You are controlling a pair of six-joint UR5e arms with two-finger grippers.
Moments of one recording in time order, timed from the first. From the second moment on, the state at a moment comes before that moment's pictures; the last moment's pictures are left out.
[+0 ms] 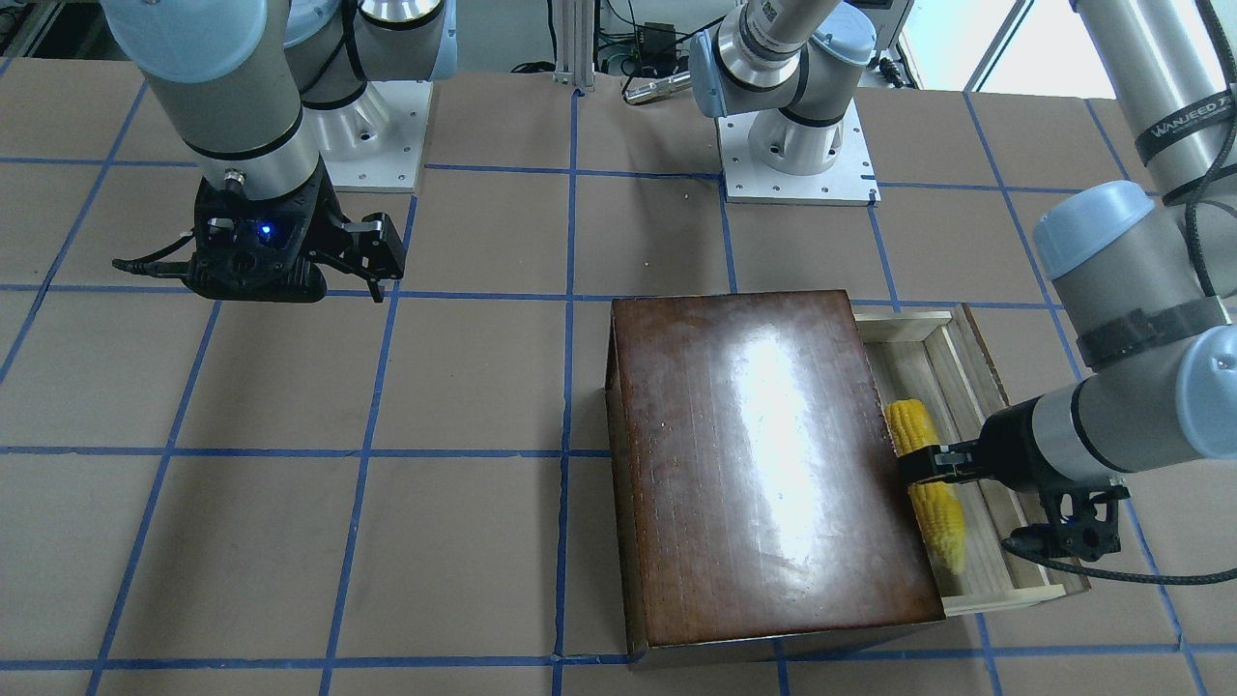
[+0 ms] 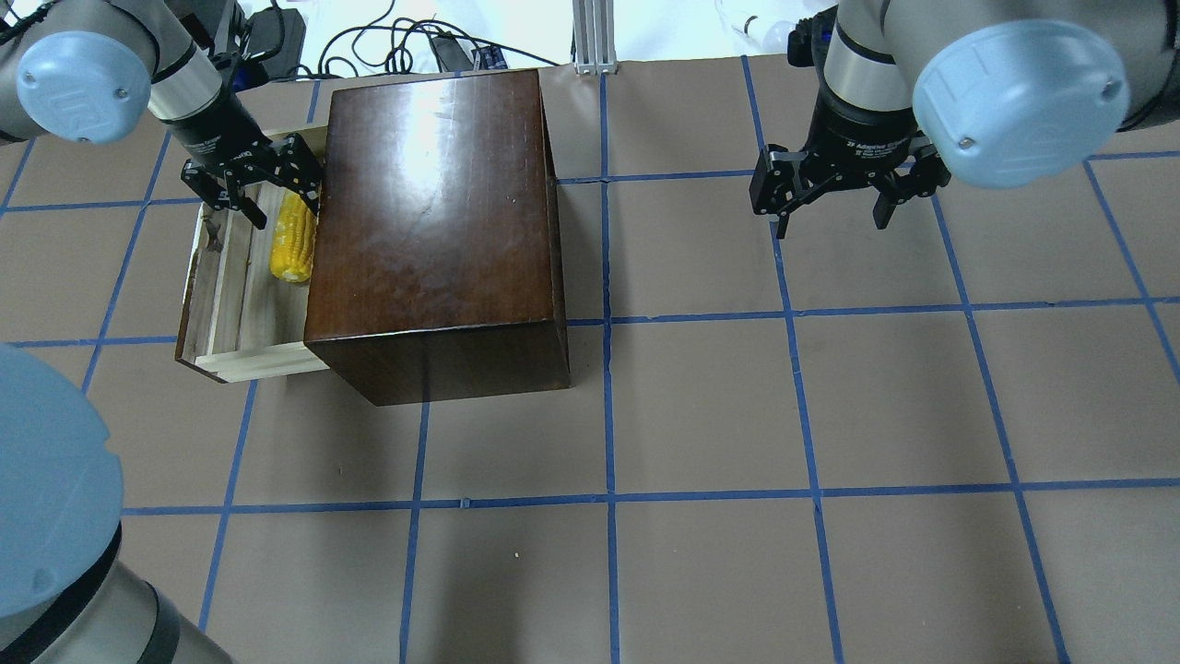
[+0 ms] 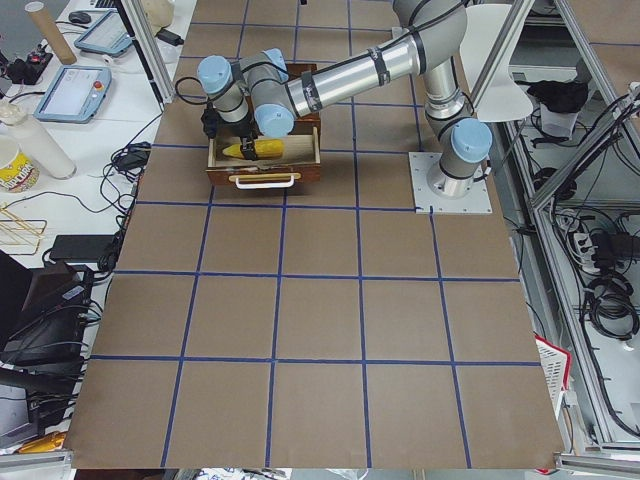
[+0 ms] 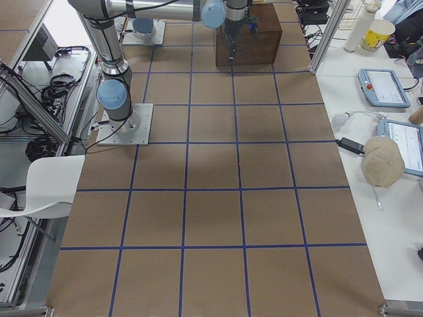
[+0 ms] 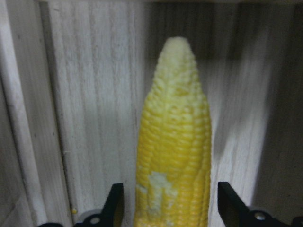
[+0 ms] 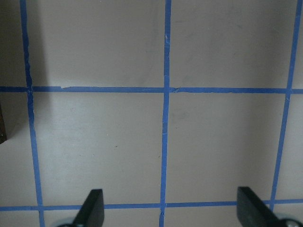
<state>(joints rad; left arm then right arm) -1.31 -2.03 -1.39 -1.48 1.47 0.18 1.65 -1.48 1.58 -1.62 -1.63 0.06</state>
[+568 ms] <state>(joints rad) -1.31 -1.97 -1.29 -1.61 1.48 0.18 1.65 -1.48 1.58 -1.63 -1.63 0.06</state>
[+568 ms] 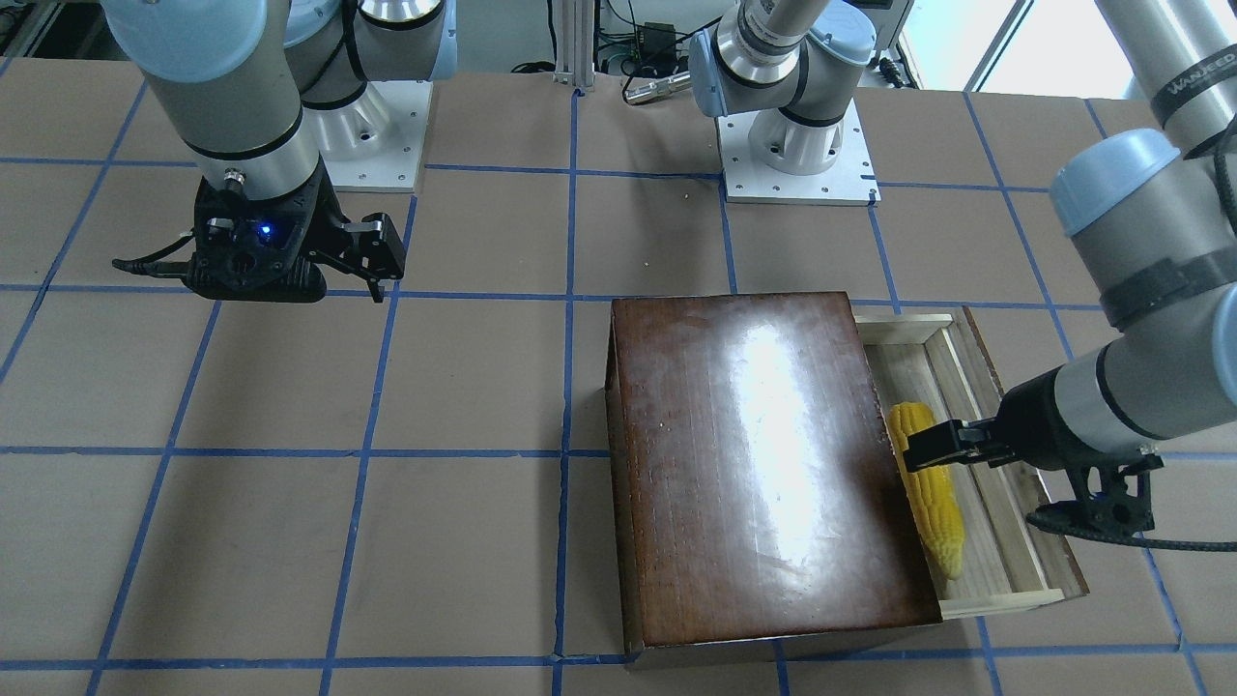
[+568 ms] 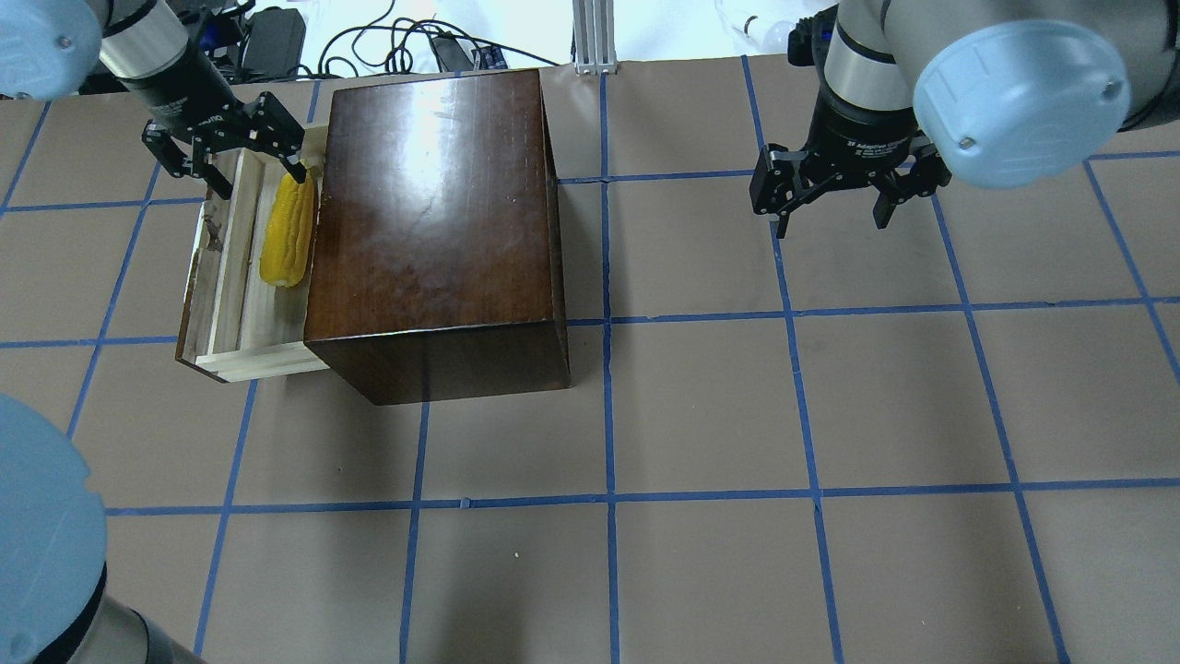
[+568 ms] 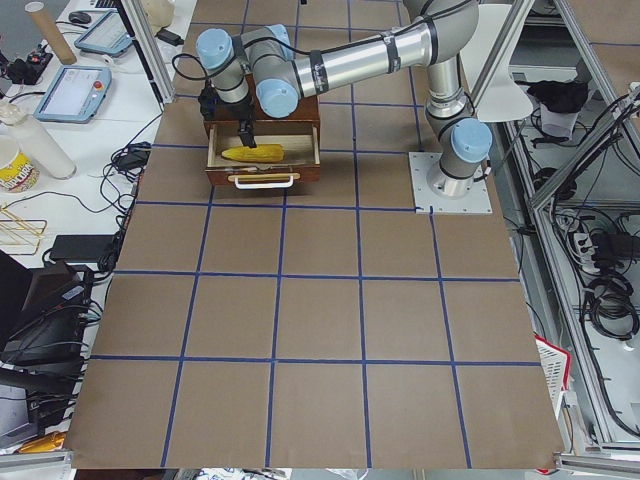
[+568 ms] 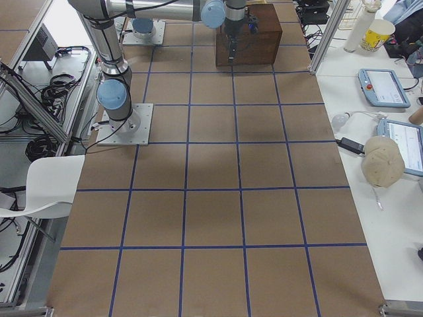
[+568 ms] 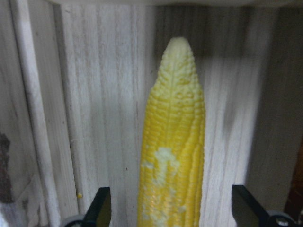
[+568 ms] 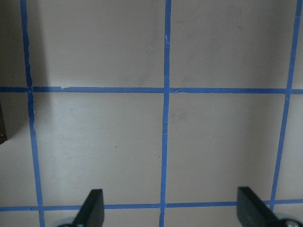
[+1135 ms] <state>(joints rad) -1.37 -1.91 -1.17 -1.73 1.52 0.18 1.65 -1.48 1.58 -1.63 -1.63 0.06</state>
